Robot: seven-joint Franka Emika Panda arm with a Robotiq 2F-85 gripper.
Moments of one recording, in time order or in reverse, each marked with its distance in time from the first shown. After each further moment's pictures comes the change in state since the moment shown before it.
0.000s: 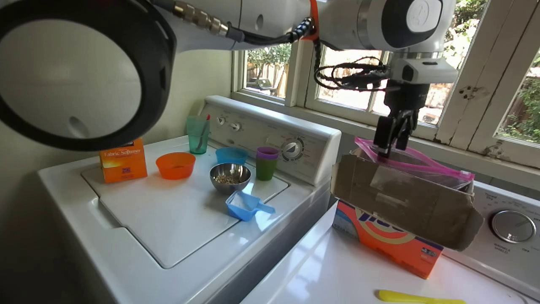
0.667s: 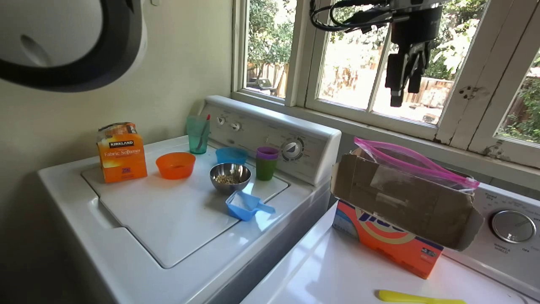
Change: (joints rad) arm 0.012 -0.141 0.004 0.008 0.001 0.007 -0.028
